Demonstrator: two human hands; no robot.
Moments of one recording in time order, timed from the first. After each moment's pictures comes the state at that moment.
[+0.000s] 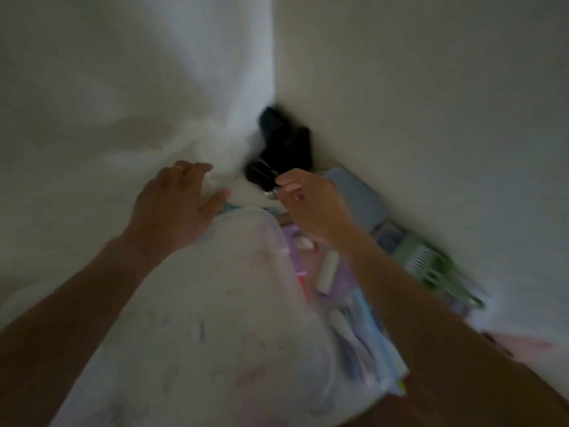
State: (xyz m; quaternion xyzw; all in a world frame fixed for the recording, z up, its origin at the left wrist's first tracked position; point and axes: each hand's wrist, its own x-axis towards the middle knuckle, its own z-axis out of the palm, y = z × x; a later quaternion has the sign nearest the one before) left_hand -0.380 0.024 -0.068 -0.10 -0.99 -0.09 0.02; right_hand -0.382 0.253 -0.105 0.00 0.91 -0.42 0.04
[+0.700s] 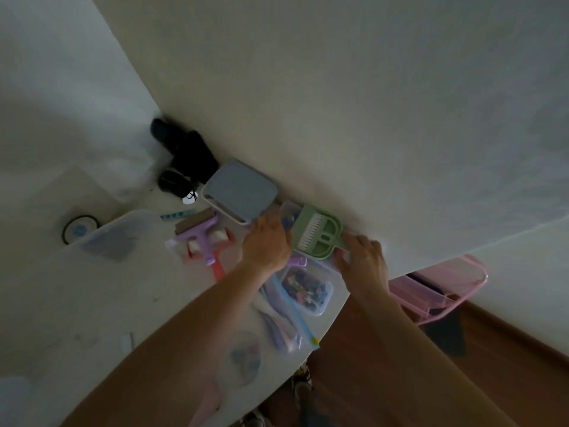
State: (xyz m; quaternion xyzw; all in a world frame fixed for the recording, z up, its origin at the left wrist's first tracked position) left_hand -0.295 0.312 -0.168 -0.15 -0.97 -0.10 -0.18; right_hand -0.187 0.488 -0.203 0.20 0.95 -0.24 -0.01
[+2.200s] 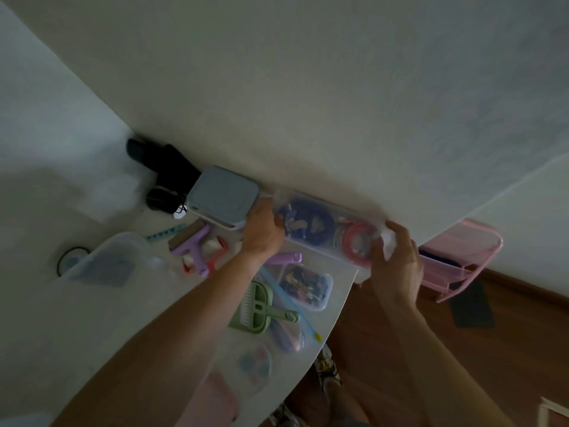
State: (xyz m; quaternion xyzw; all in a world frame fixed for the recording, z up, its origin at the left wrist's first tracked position) left_hand -0.314 0.340 -0.165 -0.12 -0.95 -0.26 -0.16; right_hand -0.142 0.503 -0.188 0.42 0.81 -0.38 -0.17
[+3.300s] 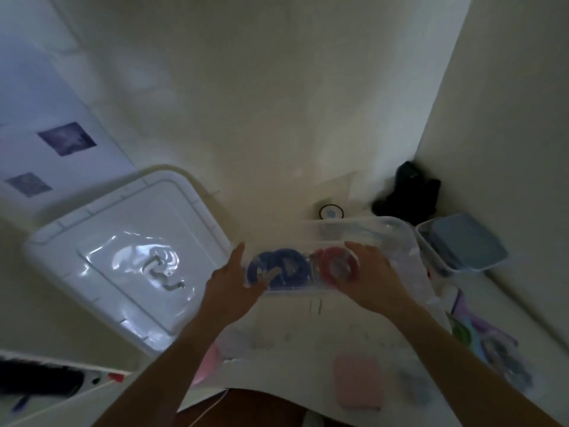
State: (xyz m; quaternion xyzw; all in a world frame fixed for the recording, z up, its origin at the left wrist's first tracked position) left_hand -0.103 -0.137 -0.029 0.24 -0.93 -0.28 -0.04; right_hand -0.208 0.110 -0.064 -0.14 0.93 -0.31 0.13
